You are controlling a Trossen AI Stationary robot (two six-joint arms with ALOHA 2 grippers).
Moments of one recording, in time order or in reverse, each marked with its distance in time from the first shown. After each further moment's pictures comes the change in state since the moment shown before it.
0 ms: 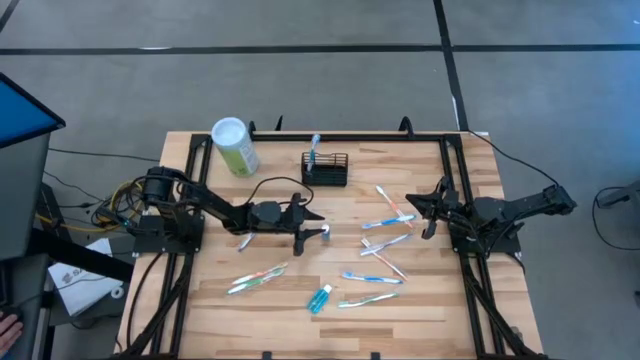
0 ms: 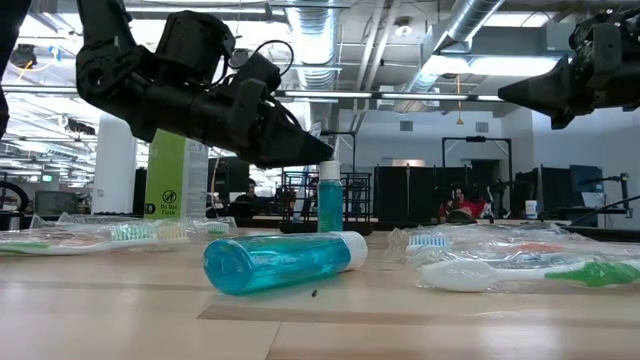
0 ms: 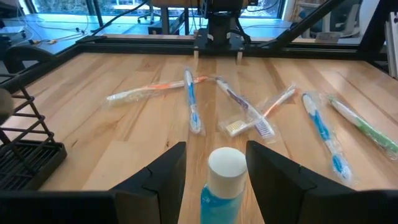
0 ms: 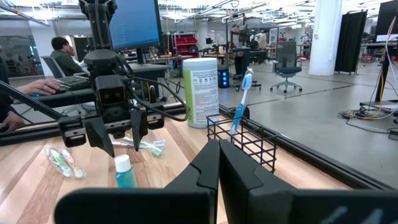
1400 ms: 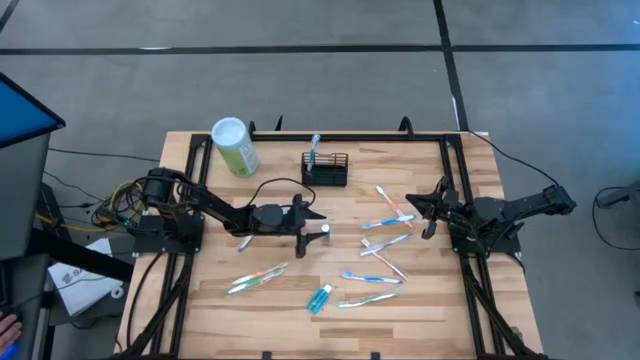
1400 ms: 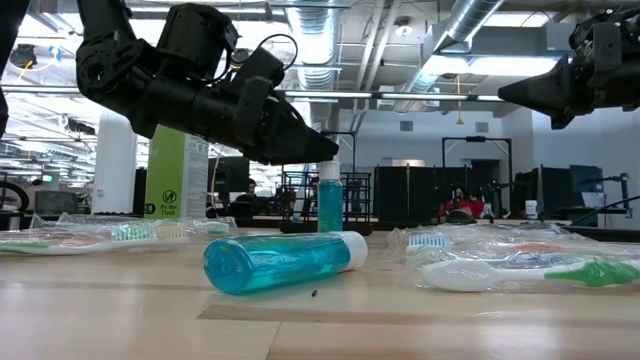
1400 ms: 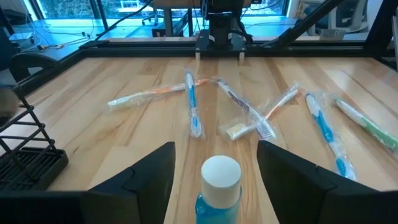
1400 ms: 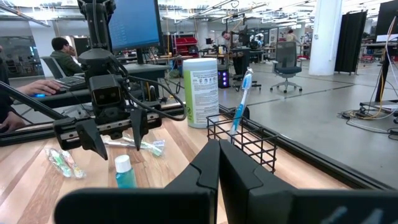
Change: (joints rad) left arm -0.023 0.004 0.025 -0.022 -0.054 0.024; right arm 0.000 0.000 0.000 0.001 0.000 0.000
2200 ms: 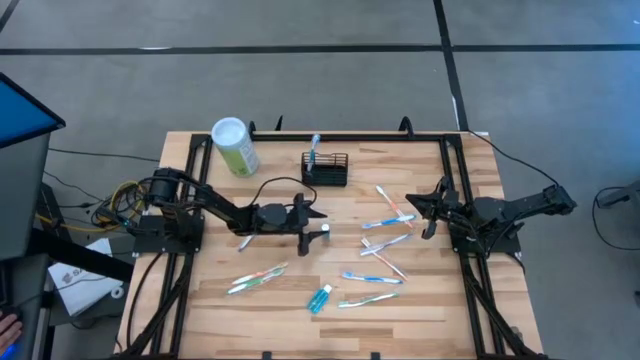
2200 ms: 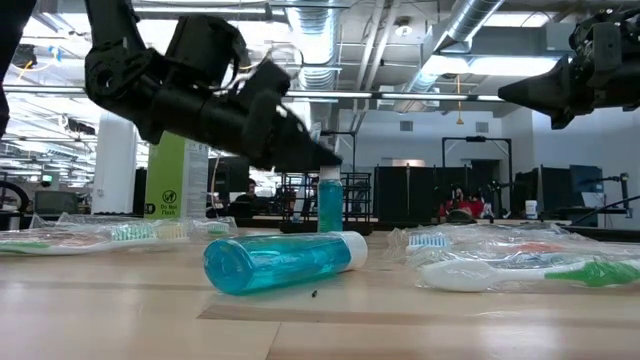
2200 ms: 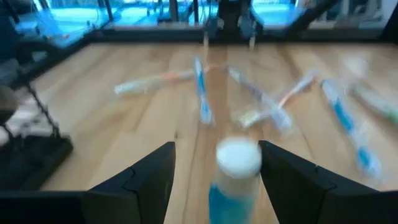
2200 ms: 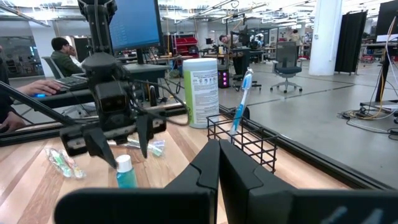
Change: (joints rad) left arm 0.017 0.053 0.020 -0.014 -0.005 -0.004; right arm 0.000 0.000 0.000 0.002 0.000 0.000
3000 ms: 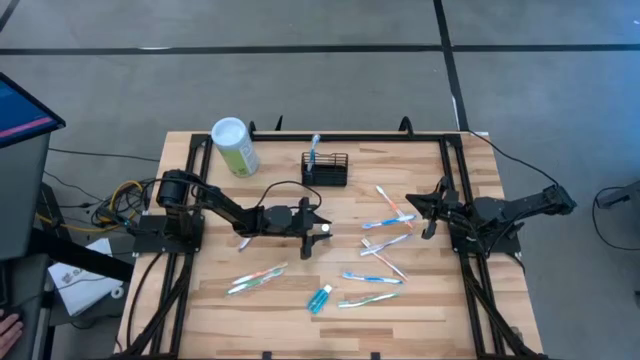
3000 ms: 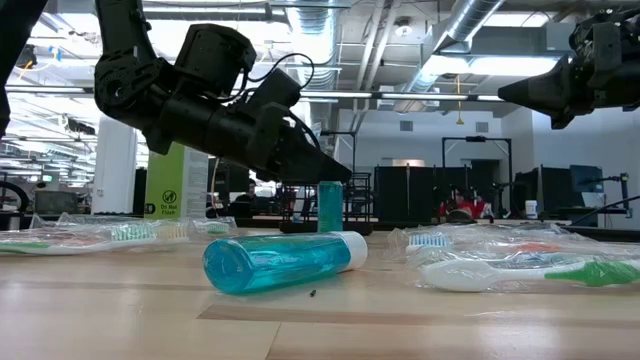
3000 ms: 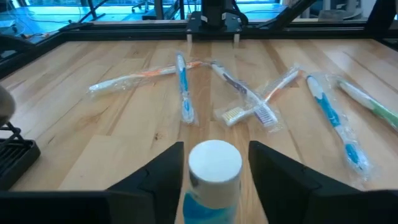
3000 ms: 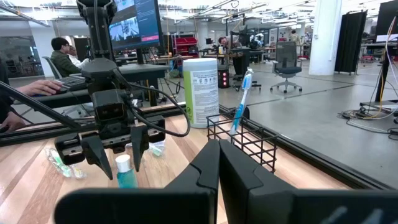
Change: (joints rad) left arm -0.001 0.062 0.045 0.018 0.057 0.006; right arm 0.000 0.000 0.000 -0.002 0.000 0.000
